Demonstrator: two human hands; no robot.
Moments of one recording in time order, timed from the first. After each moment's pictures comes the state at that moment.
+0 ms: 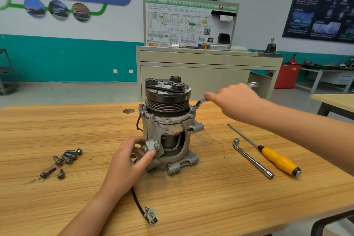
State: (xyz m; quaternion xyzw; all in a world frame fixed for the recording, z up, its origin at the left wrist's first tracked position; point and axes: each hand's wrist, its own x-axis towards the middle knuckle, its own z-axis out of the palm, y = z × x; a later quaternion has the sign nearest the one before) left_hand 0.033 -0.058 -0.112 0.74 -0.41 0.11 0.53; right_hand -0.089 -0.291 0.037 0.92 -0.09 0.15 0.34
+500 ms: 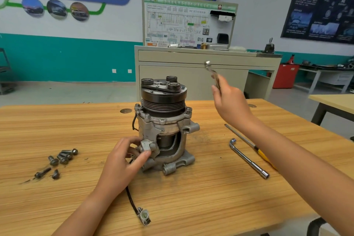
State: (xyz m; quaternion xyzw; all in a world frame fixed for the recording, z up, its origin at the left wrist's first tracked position) left_hand 0.034 -0.057 -0.113 0.73 -0.41 0.11 0.53; right_hand -0.086 -0.289 0.015 0.90 -0.15 0.40 -0.04
